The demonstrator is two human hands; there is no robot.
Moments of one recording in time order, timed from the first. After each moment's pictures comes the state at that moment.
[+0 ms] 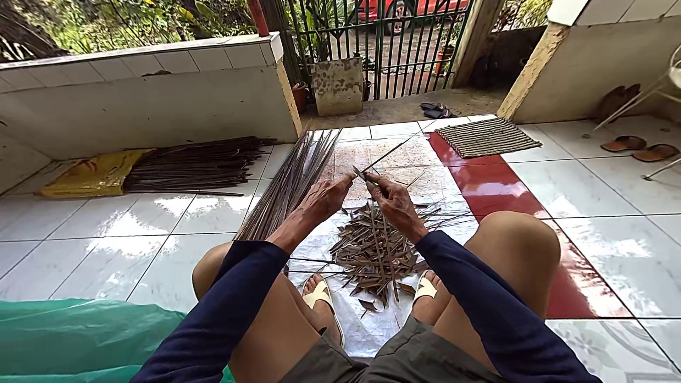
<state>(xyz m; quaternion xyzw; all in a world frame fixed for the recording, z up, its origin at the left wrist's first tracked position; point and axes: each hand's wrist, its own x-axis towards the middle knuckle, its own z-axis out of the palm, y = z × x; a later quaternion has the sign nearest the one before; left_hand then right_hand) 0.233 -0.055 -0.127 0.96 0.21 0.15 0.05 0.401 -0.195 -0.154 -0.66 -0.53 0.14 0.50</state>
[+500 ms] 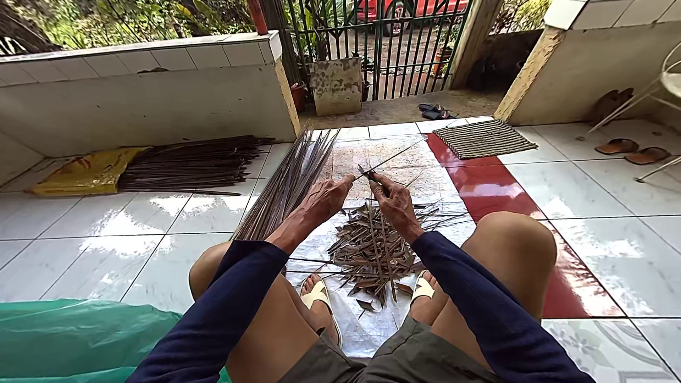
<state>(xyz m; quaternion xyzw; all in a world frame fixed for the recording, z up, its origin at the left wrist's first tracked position) 0.236 -0.057 -0.128 0.97 0.22 0.12 0.03 0.401 -0.192 -0.160 -0.71 -0.48 0.11 0.50</state>
